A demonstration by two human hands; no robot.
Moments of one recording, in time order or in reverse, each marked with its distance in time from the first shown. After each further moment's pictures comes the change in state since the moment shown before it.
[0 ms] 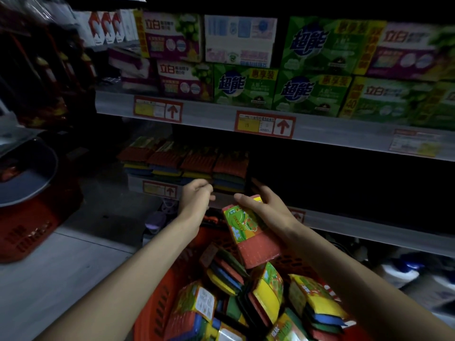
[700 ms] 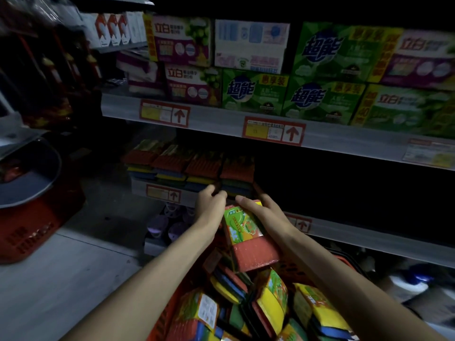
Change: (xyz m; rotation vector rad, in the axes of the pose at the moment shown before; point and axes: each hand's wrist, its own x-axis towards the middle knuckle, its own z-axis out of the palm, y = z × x) left_hand 0.012 -0.010 0.021 0.037 0.011 -0.090; right_hand 0.017 0.005 0.014 0.050 -0.010 0.074
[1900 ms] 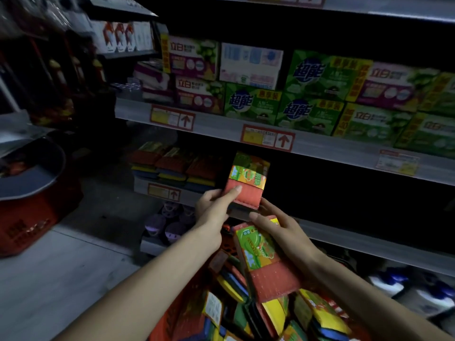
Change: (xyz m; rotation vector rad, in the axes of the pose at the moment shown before) left_hand -0.061 0.014 0.001 -0.449 -0.012 -0.052; right_hand -0.081 -0.007 -0.025 -0.068 -0.066 -0.129
